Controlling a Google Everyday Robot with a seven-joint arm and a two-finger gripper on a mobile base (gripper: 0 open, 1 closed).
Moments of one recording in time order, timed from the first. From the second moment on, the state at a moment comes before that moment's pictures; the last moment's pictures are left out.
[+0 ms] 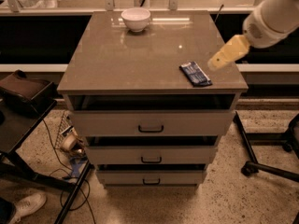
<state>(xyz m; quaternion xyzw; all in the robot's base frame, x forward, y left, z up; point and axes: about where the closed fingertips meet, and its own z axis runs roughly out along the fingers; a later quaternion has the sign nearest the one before) 0.602 -0.254 0.936 -0.26 0.92 -0.04 0.28</state>
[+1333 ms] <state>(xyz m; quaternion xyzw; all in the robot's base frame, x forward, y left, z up) 0.657 -0.227 0.872 -0.19 0.95 0.07 0.23</state>
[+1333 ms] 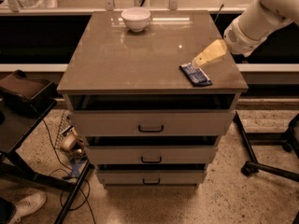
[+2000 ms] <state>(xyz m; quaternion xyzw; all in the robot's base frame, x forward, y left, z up) 0.672 -0.228 0.840 -0.15 0.96 0.09 0.21</state>
